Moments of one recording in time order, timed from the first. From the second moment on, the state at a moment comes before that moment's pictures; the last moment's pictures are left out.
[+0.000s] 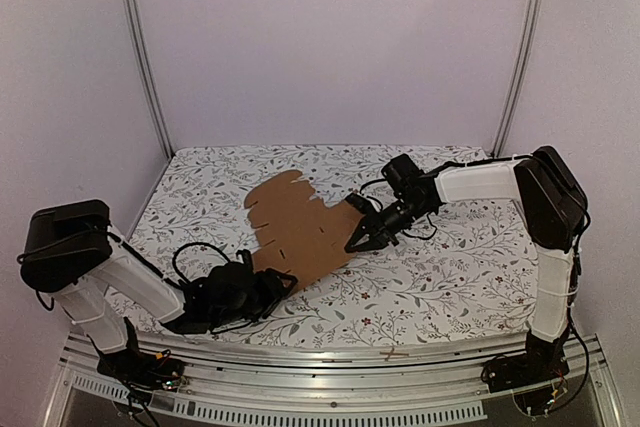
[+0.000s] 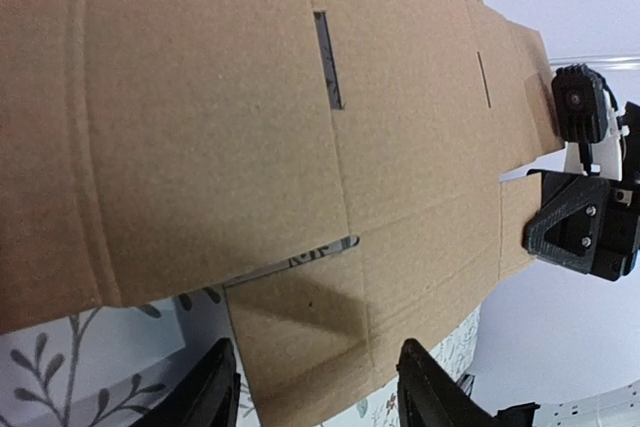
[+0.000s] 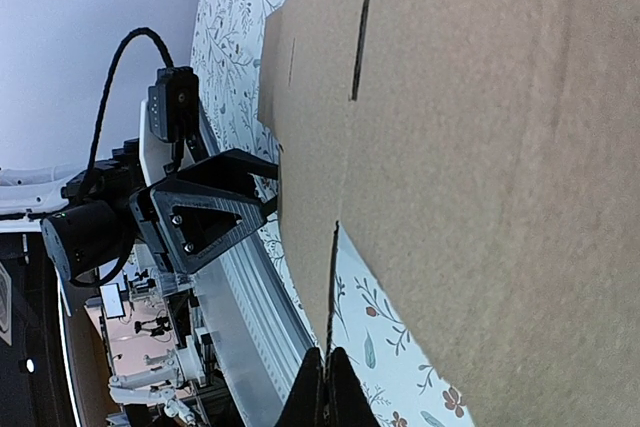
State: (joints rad) left arm -1.09 1.64 0.35 0.74 -0.34 -1.45; right arm 0.62 2.03 1.37 -0.45 -0.96 0.41
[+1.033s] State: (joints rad) left arm -1.05 1.63 0.49 0.56 -0.21 -1.30; right arm 0.61 2.02 1.45 -0.72 -0.74 0.13
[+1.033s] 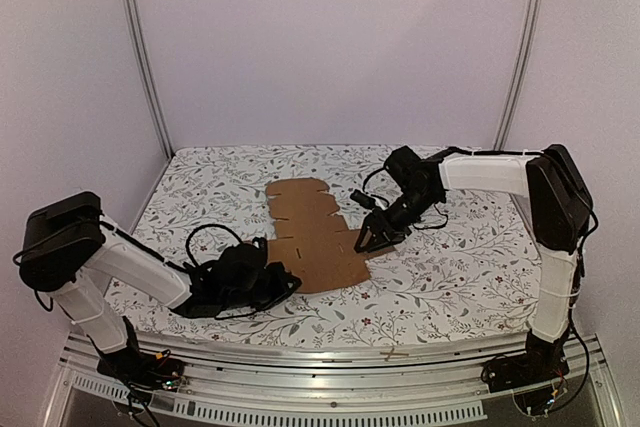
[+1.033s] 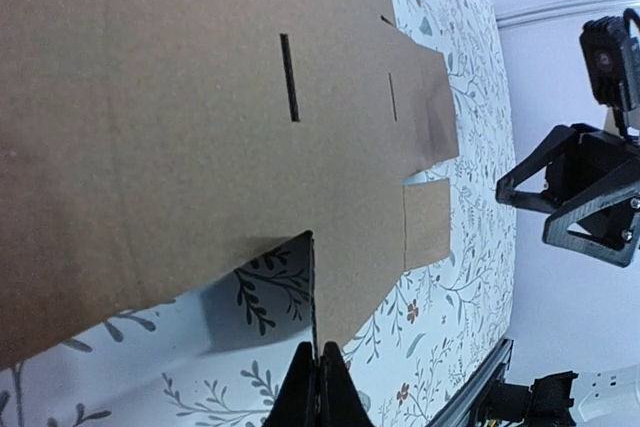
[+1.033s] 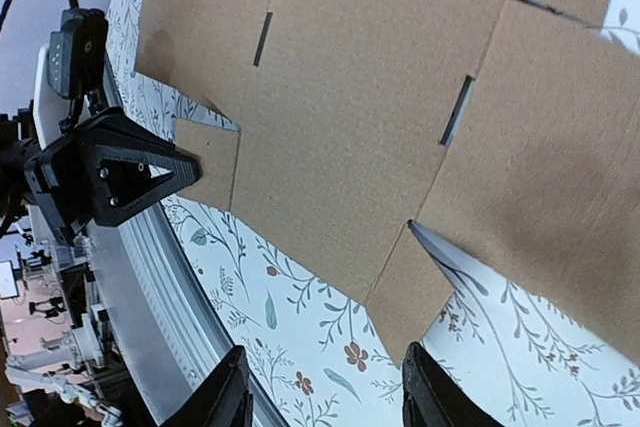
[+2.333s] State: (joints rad) left arm -0.96 1.77 1.02 -0.33 0.18 -0.73; right arm 0.70 2.31 1.71 -0.86 -0.68 0.03
